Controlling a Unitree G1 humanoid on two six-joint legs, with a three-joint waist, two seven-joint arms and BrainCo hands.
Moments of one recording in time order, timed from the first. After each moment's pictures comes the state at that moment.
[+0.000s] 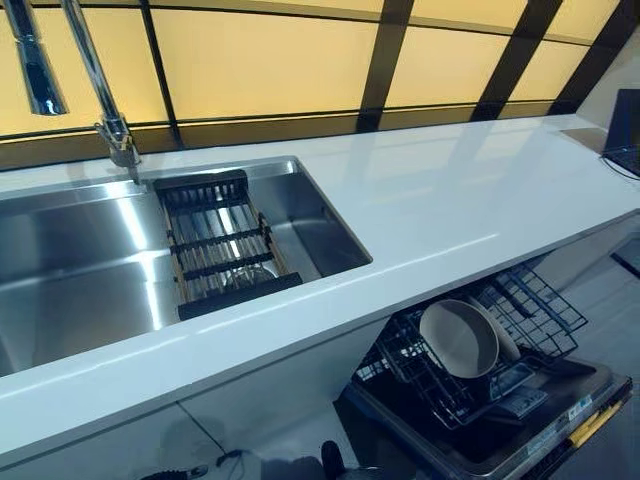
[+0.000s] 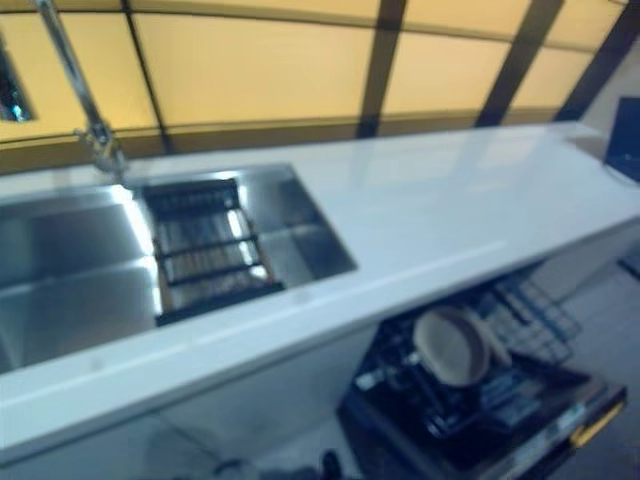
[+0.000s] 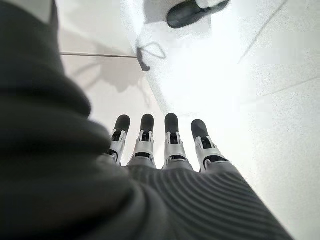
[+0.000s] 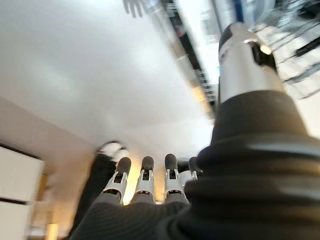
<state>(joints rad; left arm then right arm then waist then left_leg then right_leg) -0.19 0.39 -0.15 1.40 -0.21 0.13 0.07 -0.01 -0.95 -0.30 1.16 0.10 0.32 0.17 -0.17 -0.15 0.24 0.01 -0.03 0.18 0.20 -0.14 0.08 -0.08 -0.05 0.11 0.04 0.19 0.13</state>
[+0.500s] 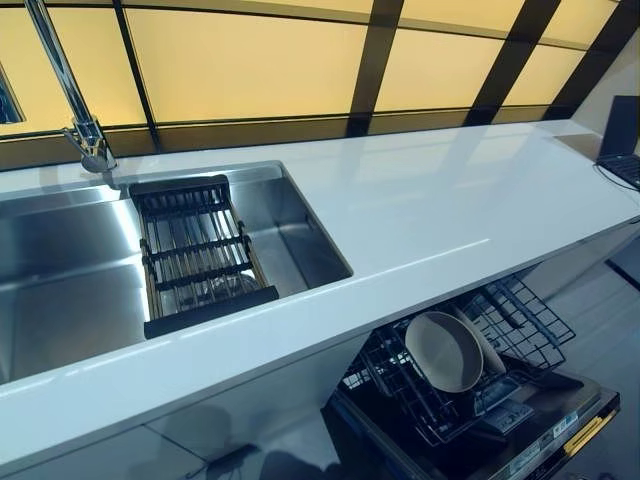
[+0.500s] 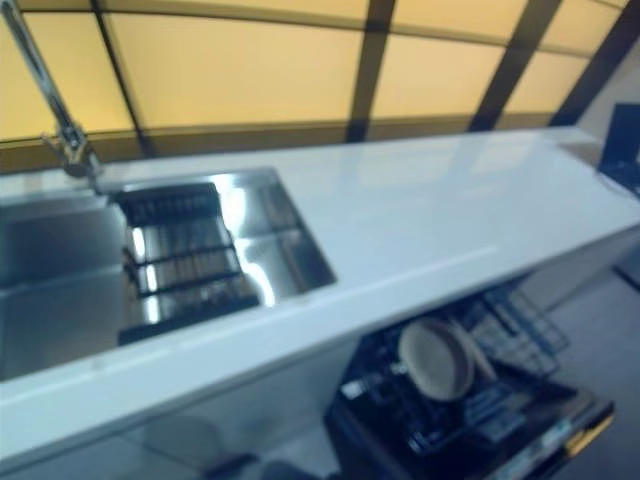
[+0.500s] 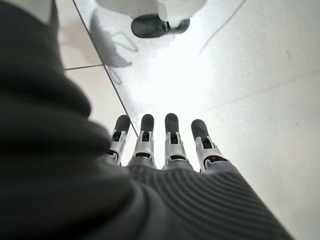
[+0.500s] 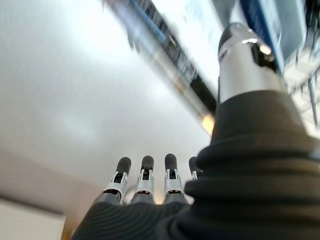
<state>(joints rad) -0.15 0.43 -0.13 1.44 -0.21 0.17 0.05 -0.05 -0.63 -0.18 1.23 0.34 0.26 0.03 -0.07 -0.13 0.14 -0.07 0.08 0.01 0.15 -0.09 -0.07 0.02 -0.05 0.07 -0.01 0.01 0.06</state>
